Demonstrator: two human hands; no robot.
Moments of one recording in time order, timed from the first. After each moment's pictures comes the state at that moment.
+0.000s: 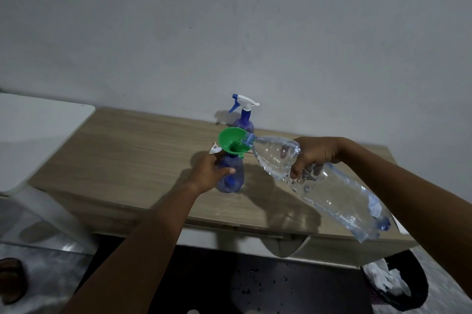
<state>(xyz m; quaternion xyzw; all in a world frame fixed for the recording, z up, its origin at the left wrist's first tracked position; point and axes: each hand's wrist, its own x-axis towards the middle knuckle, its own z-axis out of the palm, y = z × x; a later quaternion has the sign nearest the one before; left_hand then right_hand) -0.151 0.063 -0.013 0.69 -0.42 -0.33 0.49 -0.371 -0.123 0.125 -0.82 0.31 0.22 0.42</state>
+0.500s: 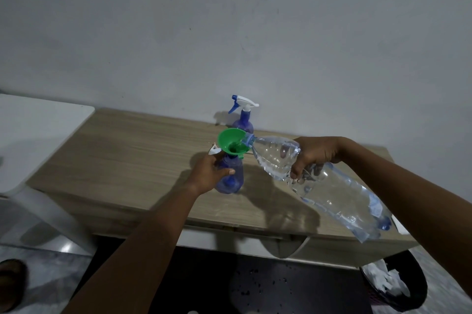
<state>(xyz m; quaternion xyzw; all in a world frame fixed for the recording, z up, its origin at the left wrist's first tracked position) -0.150 0.063 -0.015 0.69 -0.42 -0.32 0.49 -0.372 -0.122 0.129 -0.82 0.32 0.23 0.41</state>
